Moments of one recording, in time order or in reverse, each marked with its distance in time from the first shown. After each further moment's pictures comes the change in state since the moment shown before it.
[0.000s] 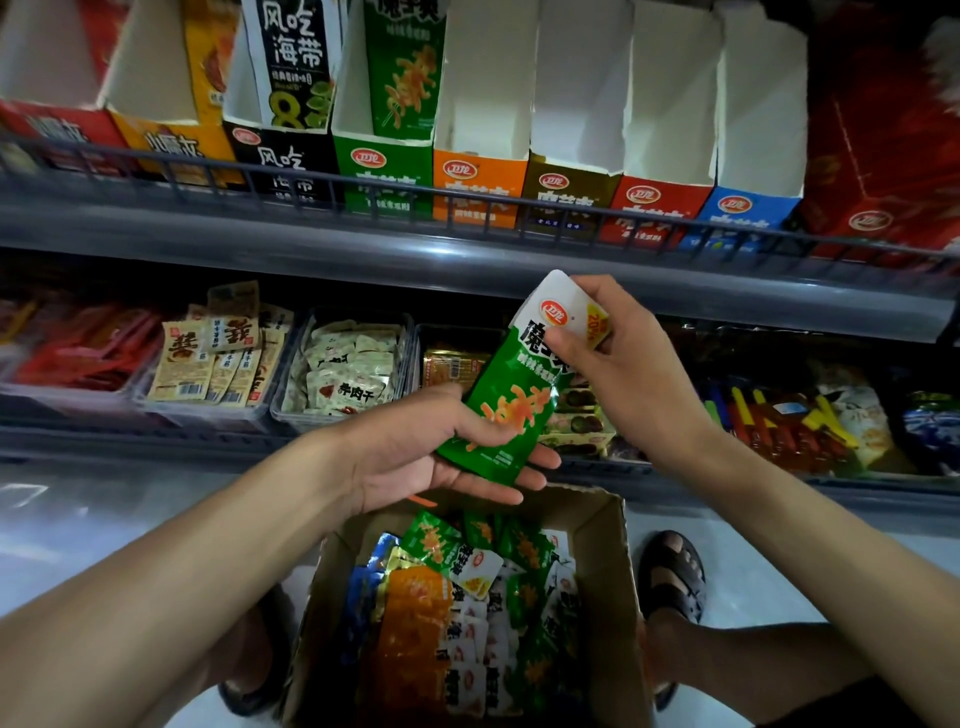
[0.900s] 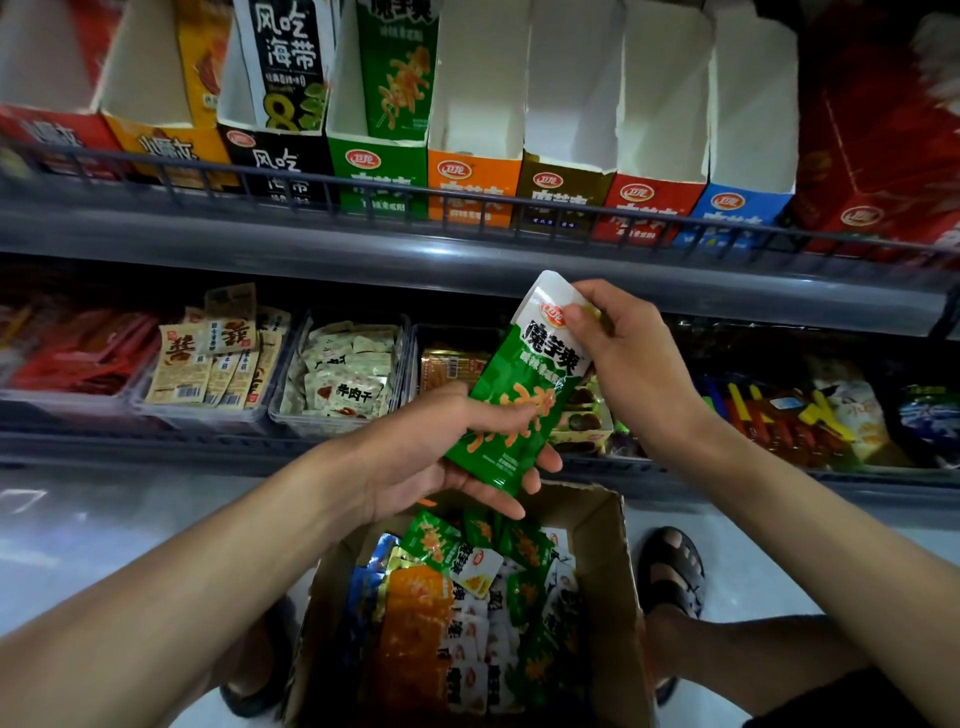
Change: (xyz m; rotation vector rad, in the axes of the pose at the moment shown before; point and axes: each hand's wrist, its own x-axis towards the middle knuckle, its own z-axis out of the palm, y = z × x) left_hand -0.002 -0.003 0.011 0.072 0.024 0.090; right_hand 0.002 -0.001 -0.001 0.002 0.044 0.053
